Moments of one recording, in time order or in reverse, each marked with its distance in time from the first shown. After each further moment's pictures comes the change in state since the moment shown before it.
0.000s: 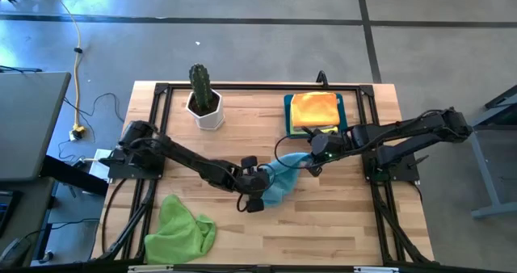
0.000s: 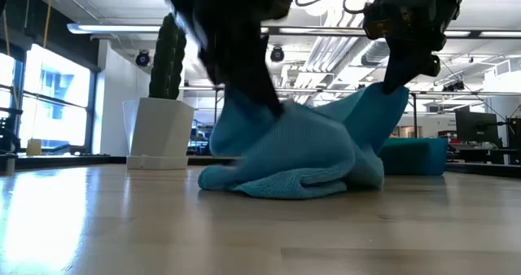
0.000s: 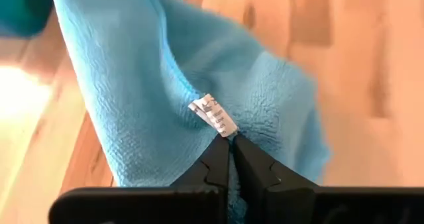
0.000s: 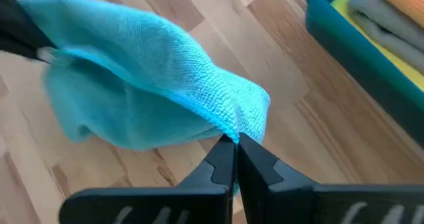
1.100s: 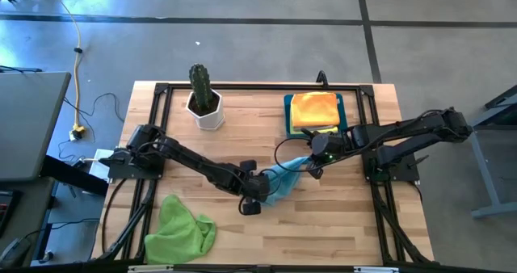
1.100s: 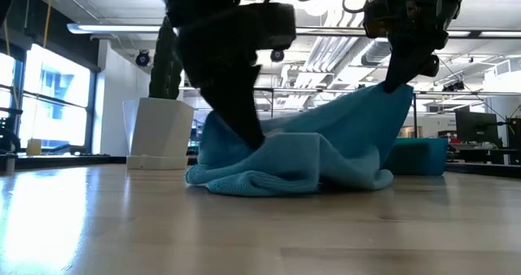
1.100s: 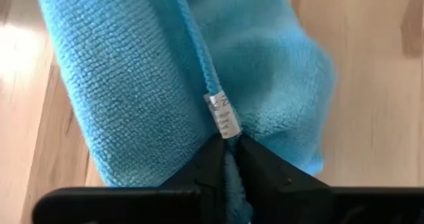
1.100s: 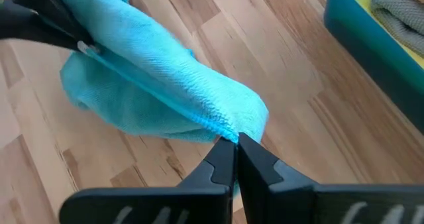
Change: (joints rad) left arm -0.009 0.094 0.096 -0.198 0.069 -0.018; right arm 0.000 0.000 0.000 0.008 -0.045 -0.039
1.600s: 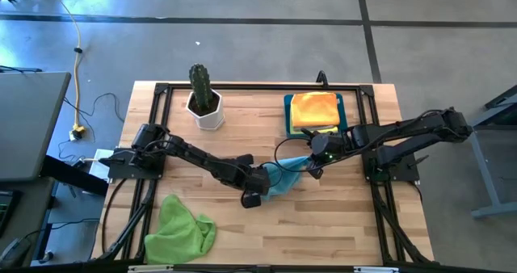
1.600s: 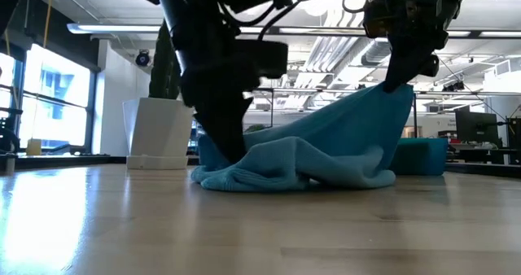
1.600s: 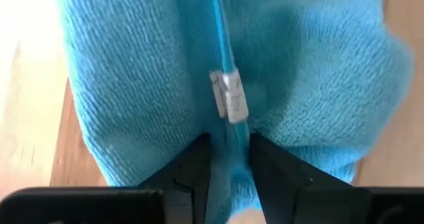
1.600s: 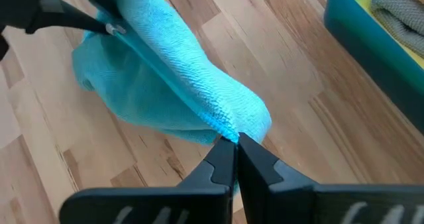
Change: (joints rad) left arm 0.052 0.031 0.000 -0.092 -0.002 -0.036; right arm 0.000 0.000 0.000 0.001 0.001 0.000
